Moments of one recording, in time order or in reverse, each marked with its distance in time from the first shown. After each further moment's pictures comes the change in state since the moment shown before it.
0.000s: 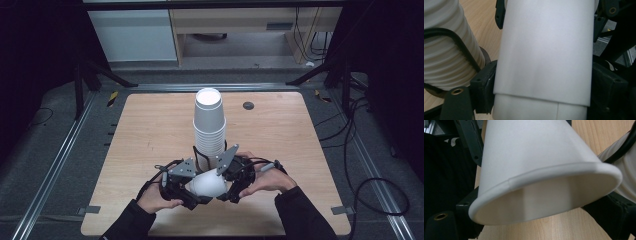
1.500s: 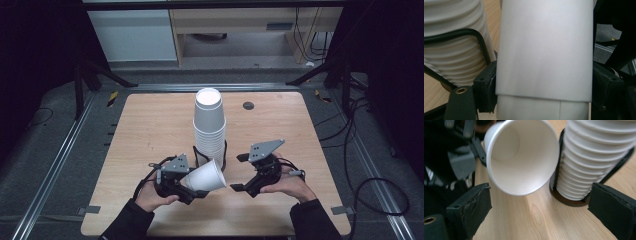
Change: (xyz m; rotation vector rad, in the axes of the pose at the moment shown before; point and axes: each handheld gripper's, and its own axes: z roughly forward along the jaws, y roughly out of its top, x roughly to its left) left arm 0.009 -0.006 -0.009 -0.068 0.033 -0.042; right arm -0.001 -0.057 -0.042 -0.358 -0.111 0.240
